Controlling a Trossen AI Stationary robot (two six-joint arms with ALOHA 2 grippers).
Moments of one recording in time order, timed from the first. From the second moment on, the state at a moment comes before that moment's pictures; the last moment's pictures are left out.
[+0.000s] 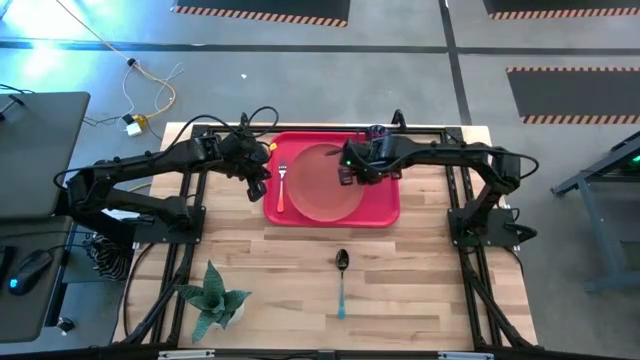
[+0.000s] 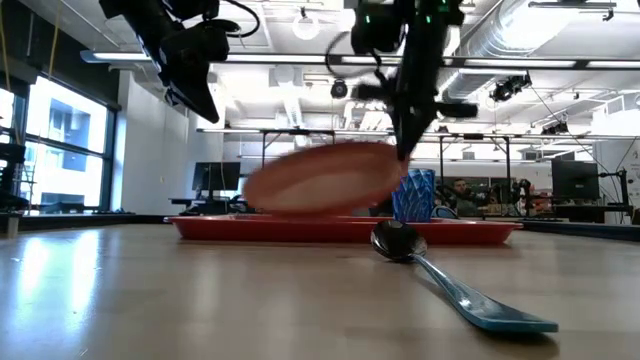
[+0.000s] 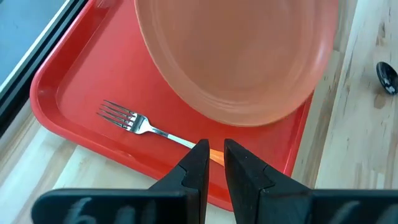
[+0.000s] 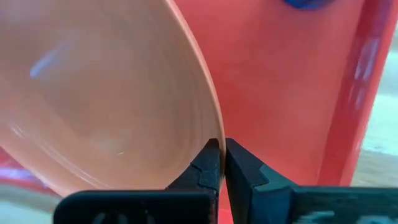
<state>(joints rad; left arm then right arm) 0.39 1.13 0.91 -0.70 0.03 -0.02 -0.24 1.72 1.42 -1.01 0.16 1.13</state>
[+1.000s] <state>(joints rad) 0.39 1.13 0.91 -0.70 0.01 0.04 -0.38 1.72 1.18 -0.81 0.06 1.24</state>
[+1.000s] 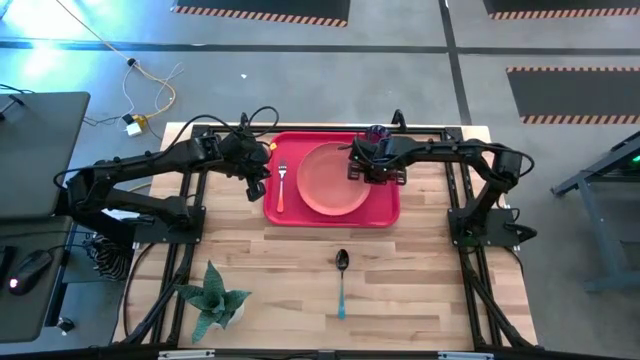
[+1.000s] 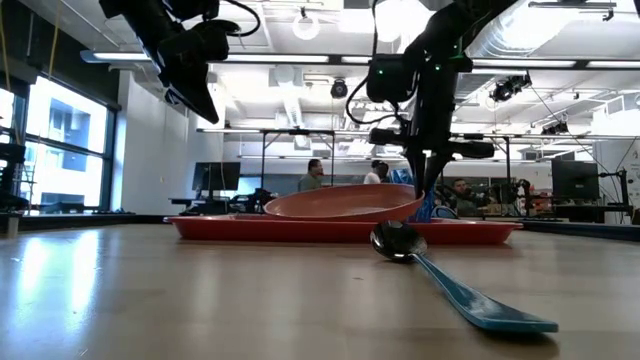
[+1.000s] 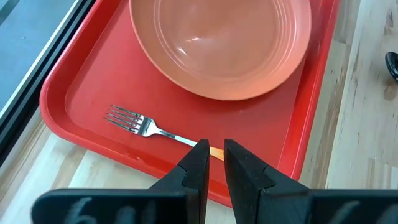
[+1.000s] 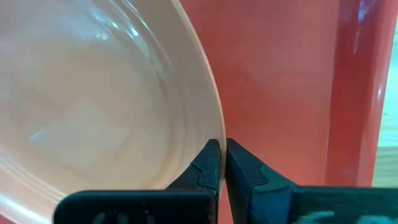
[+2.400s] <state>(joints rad) 0.39 1.13 0.91 -0.70 0.01 0.04 -0.40 1.79 1.18 -0.83 0.06 1.20</state>
